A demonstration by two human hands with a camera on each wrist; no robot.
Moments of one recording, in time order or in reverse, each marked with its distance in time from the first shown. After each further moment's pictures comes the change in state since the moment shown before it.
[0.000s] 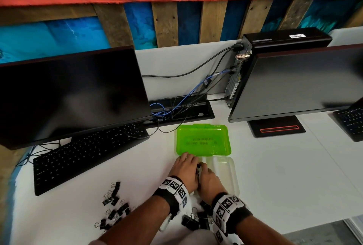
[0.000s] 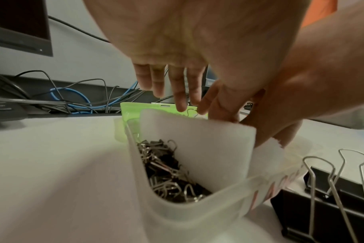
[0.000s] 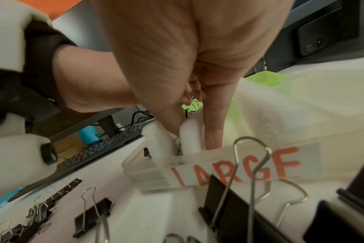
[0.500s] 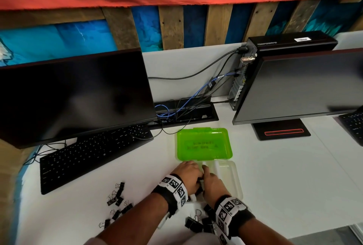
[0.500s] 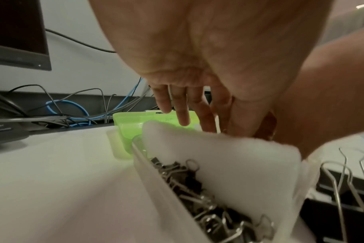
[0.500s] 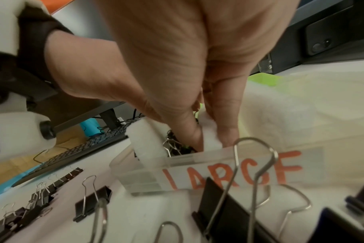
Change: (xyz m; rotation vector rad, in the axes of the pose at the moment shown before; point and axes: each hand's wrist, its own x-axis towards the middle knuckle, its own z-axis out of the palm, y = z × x) left_hand -0.003 -0.010 -0.015 0.071 -0.201 0.175; right_hand -0.001 0.002 0.001 -0.100 -0.117 0.011
